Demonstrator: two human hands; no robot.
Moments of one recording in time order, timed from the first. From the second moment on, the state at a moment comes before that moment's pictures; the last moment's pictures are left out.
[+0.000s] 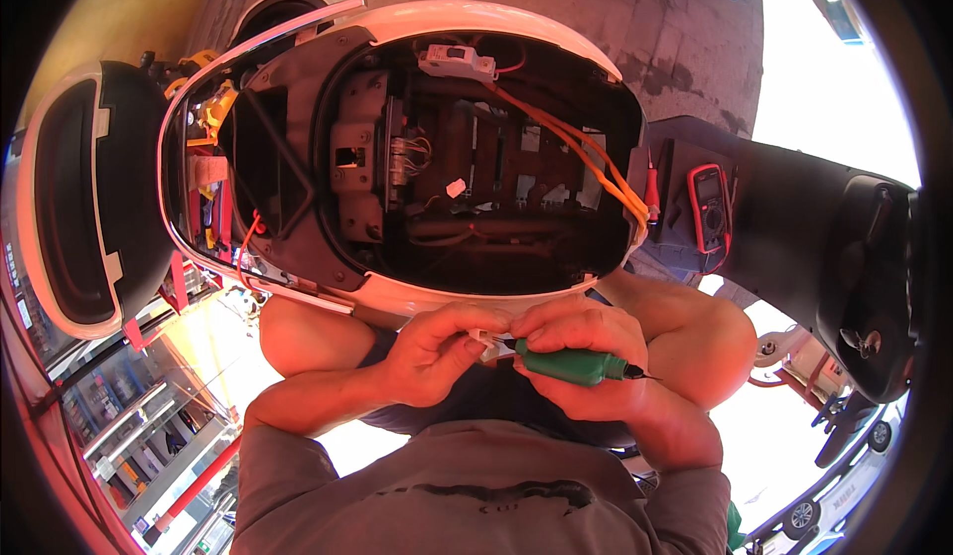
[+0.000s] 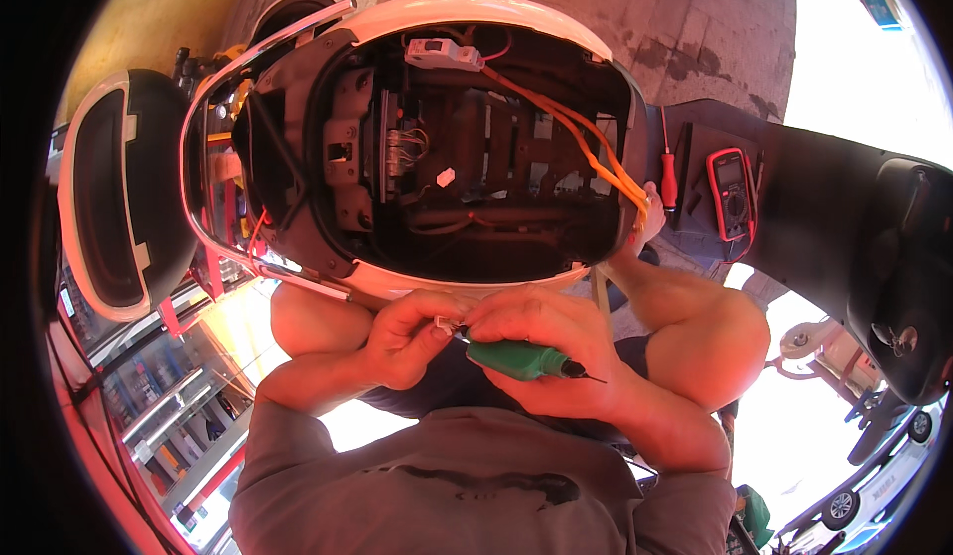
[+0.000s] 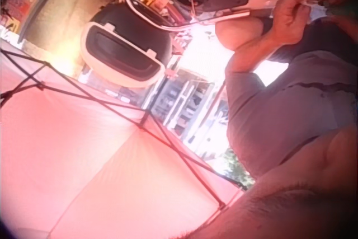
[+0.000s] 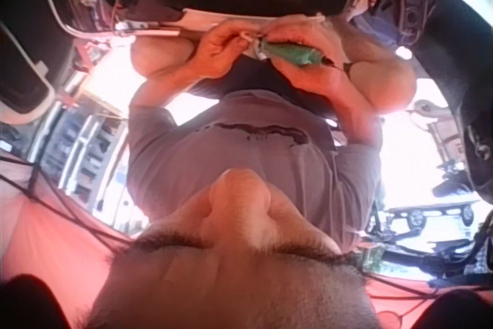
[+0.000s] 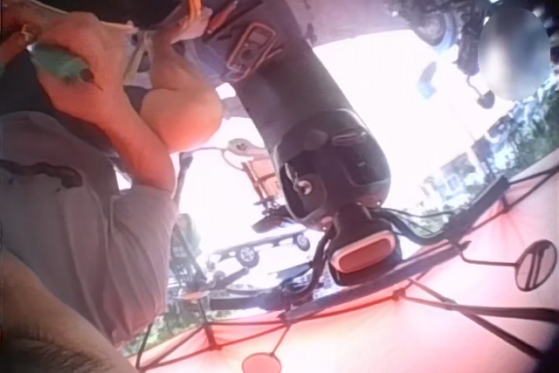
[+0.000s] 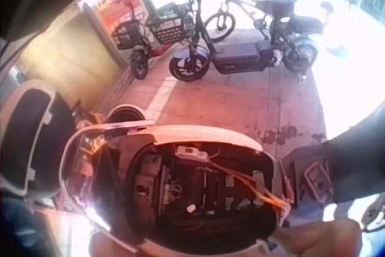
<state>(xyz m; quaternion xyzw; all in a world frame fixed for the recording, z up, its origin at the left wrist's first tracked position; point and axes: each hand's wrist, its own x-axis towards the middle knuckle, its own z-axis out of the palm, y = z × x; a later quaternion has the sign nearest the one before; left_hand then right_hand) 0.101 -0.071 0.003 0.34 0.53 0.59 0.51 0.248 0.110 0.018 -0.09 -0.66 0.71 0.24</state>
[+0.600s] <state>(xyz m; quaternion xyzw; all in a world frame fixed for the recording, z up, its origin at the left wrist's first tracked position) 0.103 -0.065 -0.001 0.33 0.51 0.60 0.52 0.267 0.123 0.025 -0.21 -0.61 0.74 0.19</state>
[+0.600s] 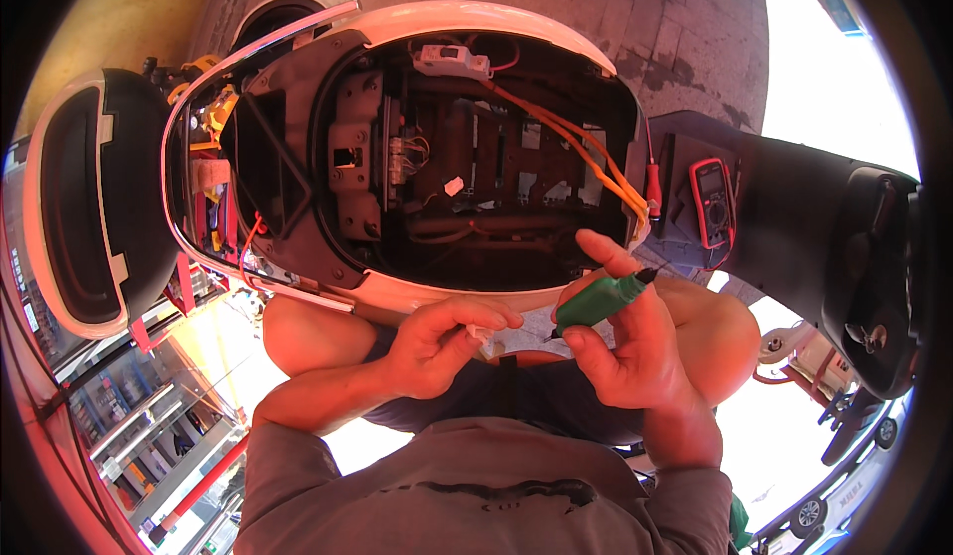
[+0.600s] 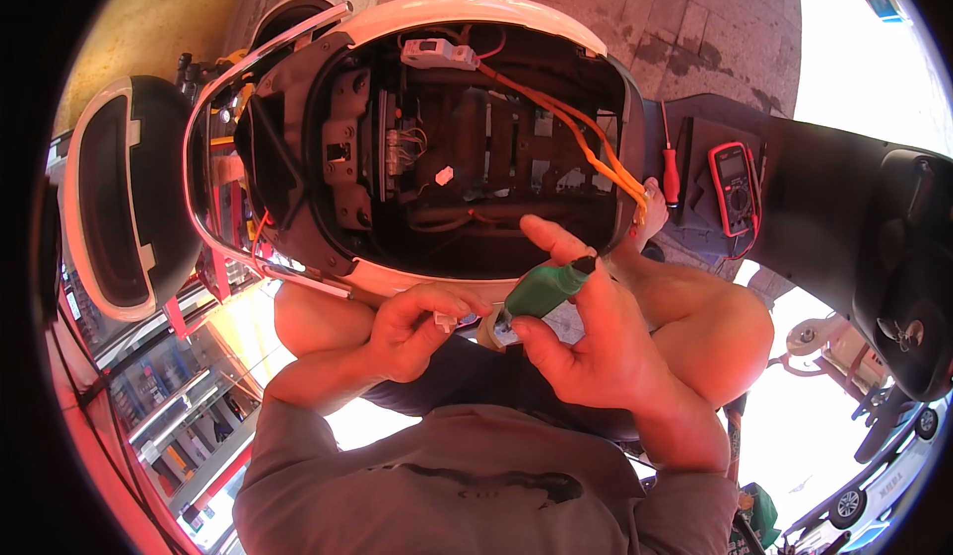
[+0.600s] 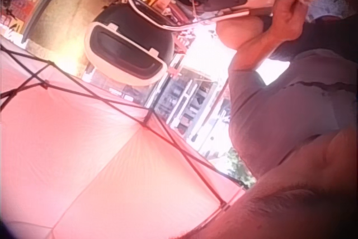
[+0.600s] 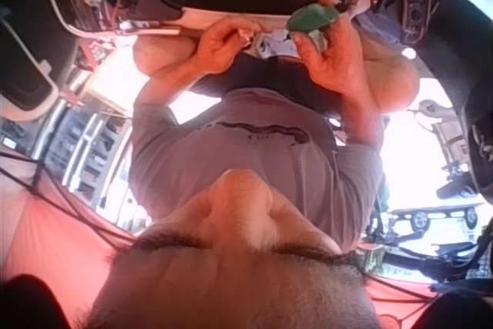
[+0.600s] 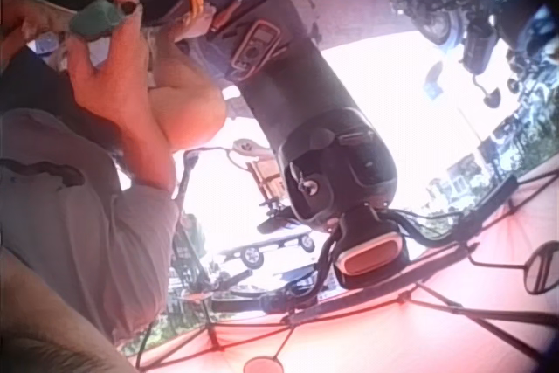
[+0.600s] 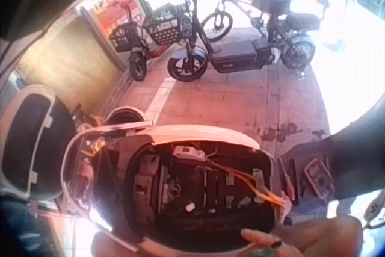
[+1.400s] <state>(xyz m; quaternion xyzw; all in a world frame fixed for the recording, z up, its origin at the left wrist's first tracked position) 0.108 -0.068 0.001 0.31 0.49 0.61 0.54 0.258 0.122 0.026 -0.09 -0.65 0.73 0.20</state>
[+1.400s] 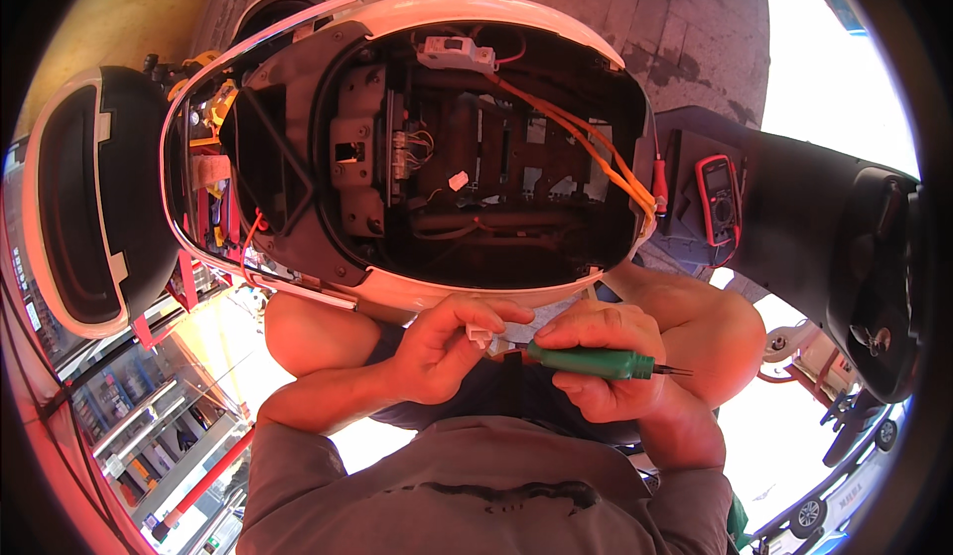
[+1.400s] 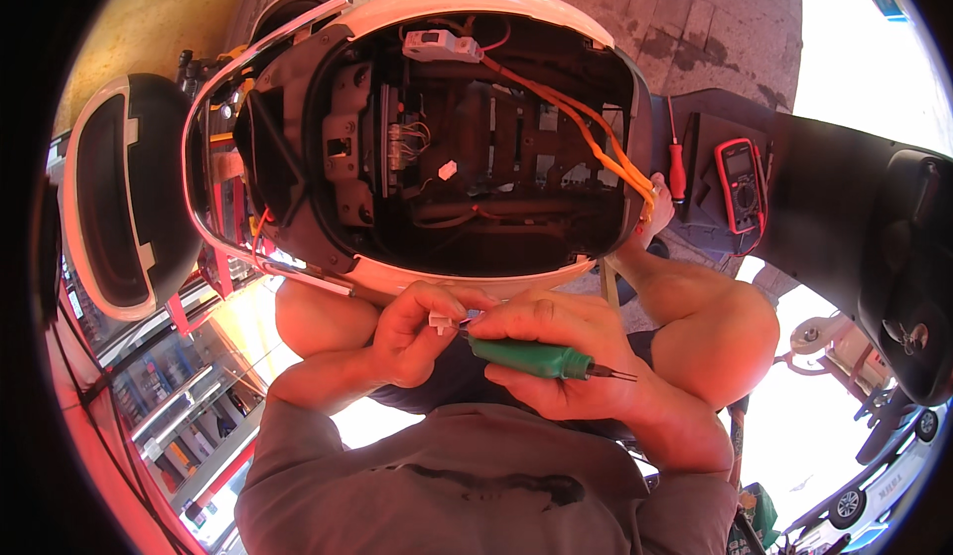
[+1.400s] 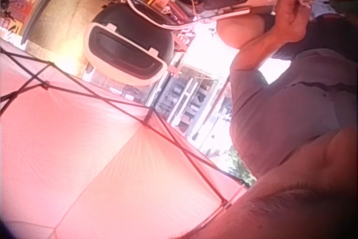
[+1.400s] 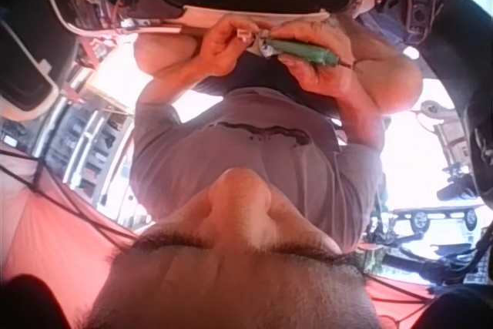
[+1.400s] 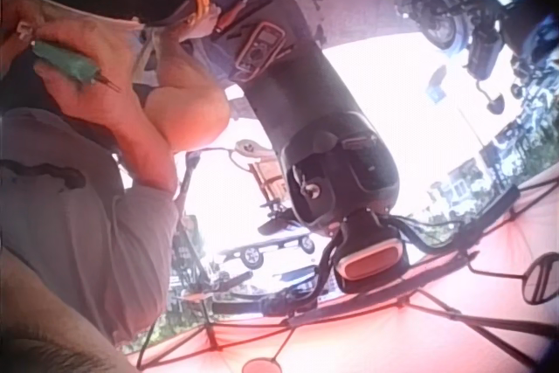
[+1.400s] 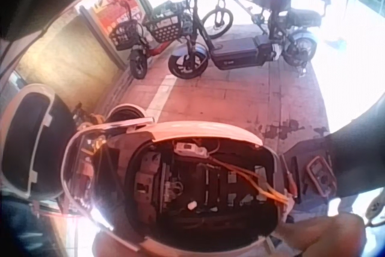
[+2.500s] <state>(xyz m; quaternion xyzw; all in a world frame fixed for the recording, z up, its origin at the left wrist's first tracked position) 0.112 -0.070 -0.010 0.43 0.59 0.54 0.42 0.249 0.092 0.025 -0.21 -0.69 0.66 0.21</state>
